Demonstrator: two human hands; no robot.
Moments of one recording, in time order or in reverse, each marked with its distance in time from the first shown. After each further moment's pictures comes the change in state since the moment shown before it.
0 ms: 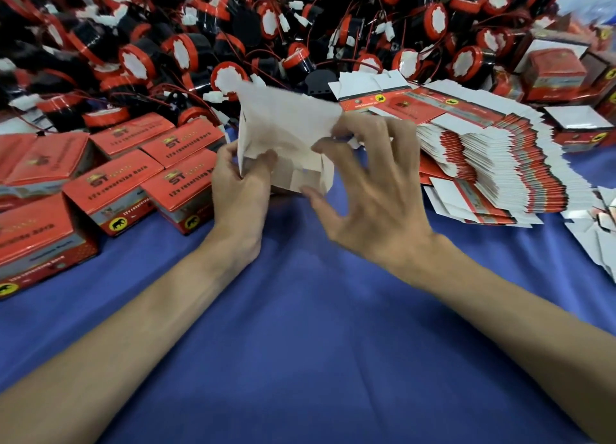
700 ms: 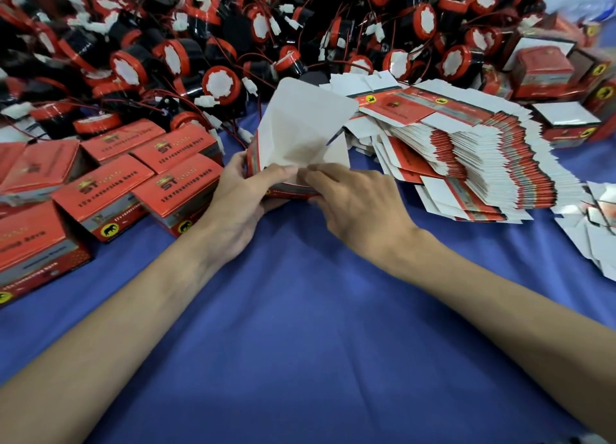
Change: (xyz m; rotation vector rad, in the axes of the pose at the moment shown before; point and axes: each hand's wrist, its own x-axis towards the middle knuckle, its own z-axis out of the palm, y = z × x) left_hand 0.005 0.005 -0.002 -0.103 -0.296 -0.155; right_hand -0.007 0.007 0.010 -0.080 -0.619 0.137
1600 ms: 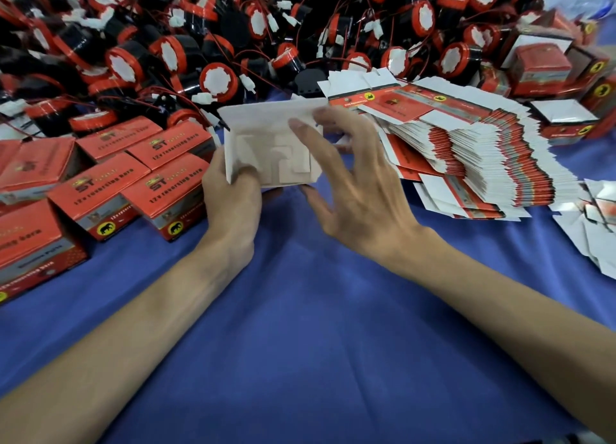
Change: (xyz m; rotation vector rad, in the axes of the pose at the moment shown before) left_hand -0.002 -0.011 0.005 0.190 0.394 0.196; right_hand 0.006 0.002 -0.003 0.164 0.517 -0.221
